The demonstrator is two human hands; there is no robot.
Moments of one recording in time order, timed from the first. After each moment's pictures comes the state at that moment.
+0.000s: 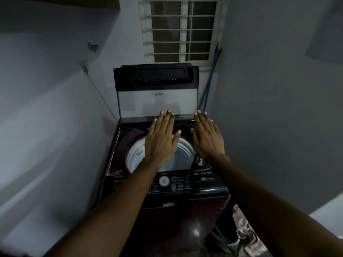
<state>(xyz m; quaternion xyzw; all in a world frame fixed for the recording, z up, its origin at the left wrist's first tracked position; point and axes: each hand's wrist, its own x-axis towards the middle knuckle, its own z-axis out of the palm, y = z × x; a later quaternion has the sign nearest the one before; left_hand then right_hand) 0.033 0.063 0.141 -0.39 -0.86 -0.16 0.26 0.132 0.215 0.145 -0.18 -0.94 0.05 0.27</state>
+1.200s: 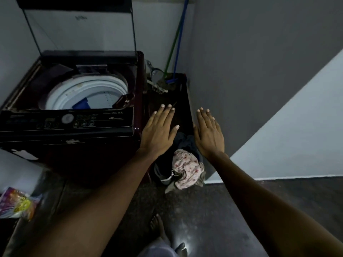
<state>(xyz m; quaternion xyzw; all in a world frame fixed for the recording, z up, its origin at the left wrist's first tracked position) 0.308 0.289 0.011 -0.43 -0.88 -0.15 0.14 0.421 0.446 0.009 -0.21 -0.96 0.09 0.17</state>
